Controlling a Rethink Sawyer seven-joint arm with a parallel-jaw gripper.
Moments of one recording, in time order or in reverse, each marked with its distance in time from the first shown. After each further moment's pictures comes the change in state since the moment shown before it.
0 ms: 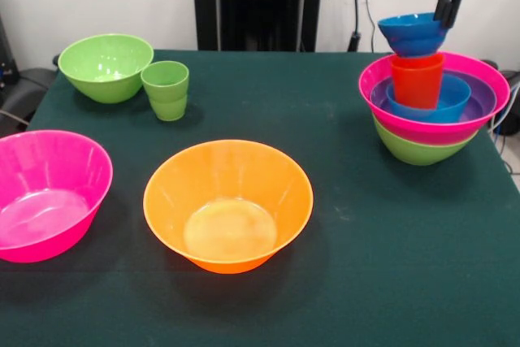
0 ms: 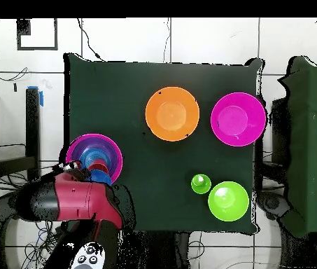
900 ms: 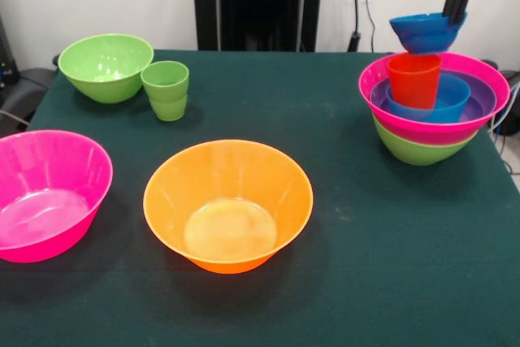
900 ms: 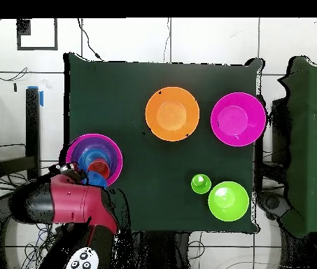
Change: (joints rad) arm 0.044 0.013 -0.036 0.001 0.062 0.000 0.000
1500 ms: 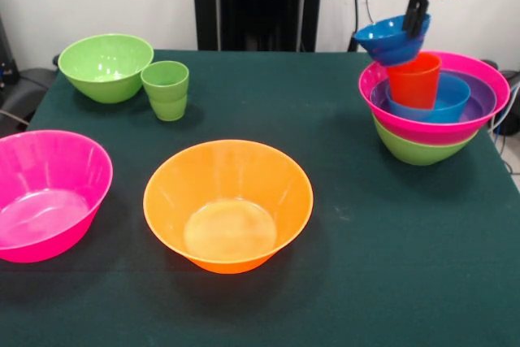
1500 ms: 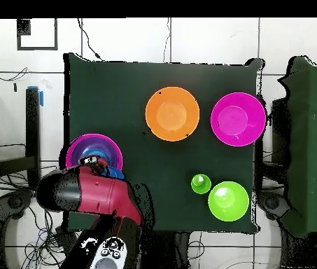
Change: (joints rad) arm -0.104 0.025 -0.012 -0.004 0.000 0.000 0.000
